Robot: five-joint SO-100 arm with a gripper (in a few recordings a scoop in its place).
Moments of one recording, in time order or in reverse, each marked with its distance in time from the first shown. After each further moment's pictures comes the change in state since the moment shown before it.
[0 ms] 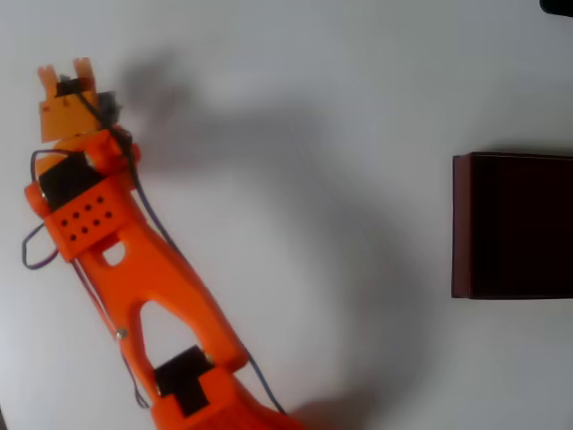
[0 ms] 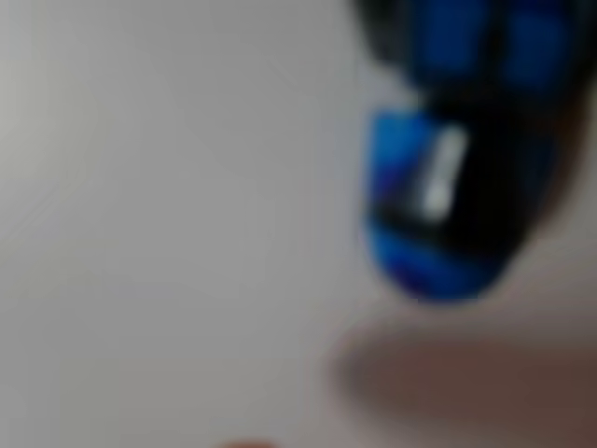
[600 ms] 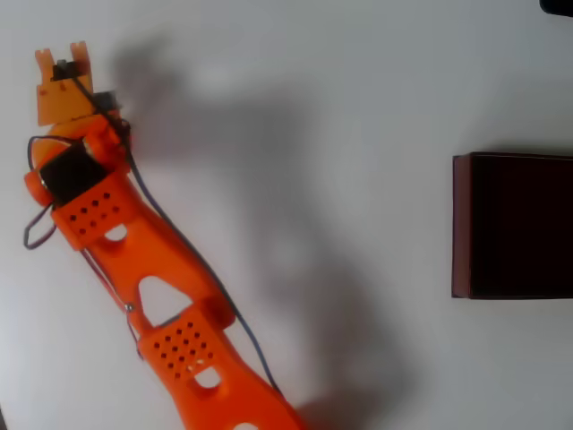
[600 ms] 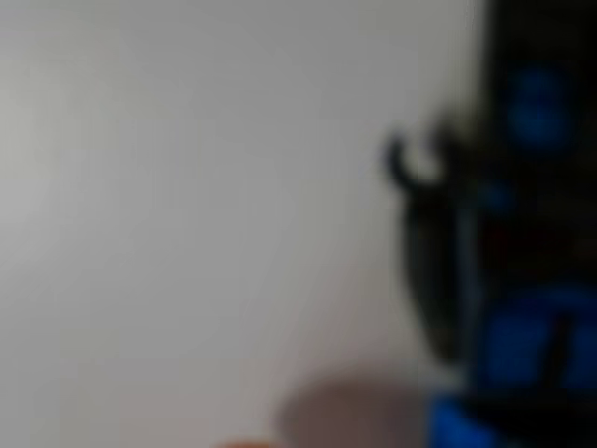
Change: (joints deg) arm -0.2 -39.8 -66.8 23.6 1.1
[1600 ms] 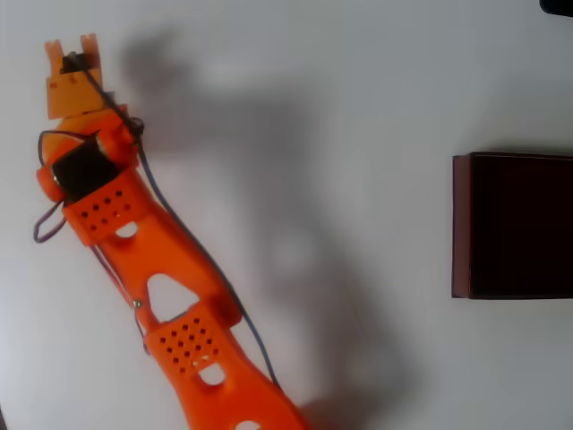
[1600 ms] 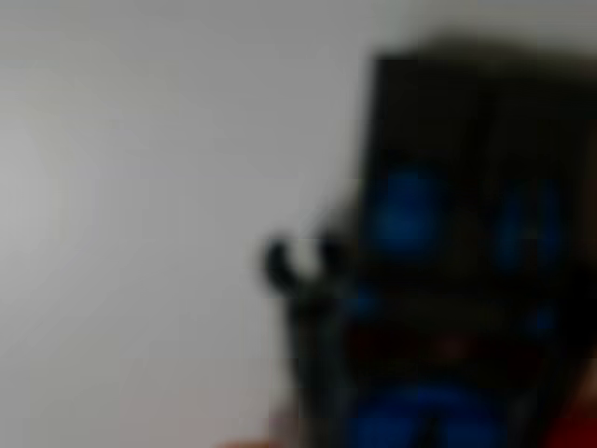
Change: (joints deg) arm 1.1 -2.1 -1.8 -1.6 -0.2
